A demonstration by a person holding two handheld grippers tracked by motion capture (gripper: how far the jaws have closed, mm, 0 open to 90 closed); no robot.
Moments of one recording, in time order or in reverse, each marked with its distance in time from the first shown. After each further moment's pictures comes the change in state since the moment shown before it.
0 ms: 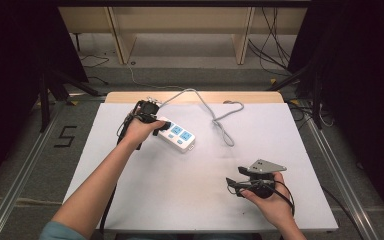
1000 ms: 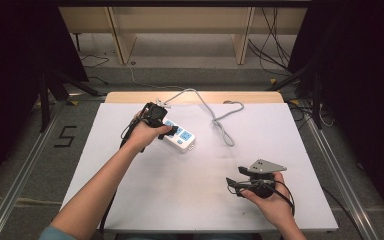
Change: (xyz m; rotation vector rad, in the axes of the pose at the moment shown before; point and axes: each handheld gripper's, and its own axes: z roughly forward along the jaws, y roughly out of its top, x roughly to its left) left arm -0.030 0.001 -0.008 -0.015 -0.038 0.121; right arm -0.001 0.000 0.000 0.000 -0.001 0.001
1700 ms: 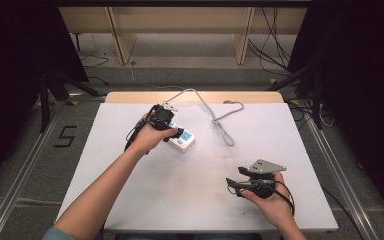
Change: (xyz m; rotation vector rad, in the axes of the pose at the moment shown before) left arm -0.019 0.003 0.003 -0.010 -0.032 0.045; right arm 0.000 0.000 0.001 0.000 0.002 0.002
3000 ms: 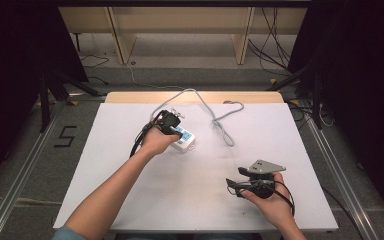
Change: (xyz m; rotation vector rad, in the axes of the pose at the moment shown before) left arm -0.012 -0.005 0.017 0.126 -0.075 0.030; right arm 0.000 -0.001 0.001 0.009 0.003 -0.007
